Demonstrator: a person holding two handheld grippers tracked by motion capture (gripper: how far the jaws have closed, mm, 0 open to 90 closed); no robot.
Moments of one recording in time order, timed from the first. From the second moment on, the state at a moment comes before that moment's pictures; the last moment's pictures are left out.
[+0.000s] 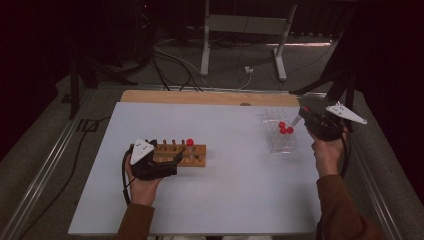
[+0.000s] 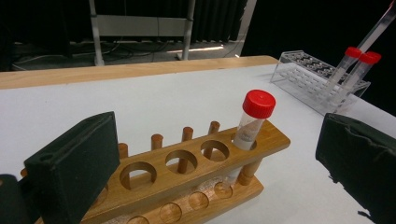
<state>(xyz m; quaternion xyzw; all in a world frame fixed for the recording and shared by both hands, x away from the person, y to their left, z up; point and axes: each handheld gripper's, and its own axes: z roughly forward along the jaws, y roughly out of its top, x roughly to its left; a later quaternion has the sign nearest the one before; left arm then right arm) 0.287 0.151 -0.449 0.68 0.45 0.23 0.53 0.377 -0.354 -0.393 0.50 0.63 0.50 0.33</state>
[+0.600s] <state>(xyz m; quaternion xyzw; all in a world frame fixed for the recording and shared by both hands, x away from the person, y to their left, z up) 0.287 0.153 -0.449 0.68 0.46 0.24 0.52 0.369 -0.304 -0.347 0.42 0.65 0.54 0.32</state>
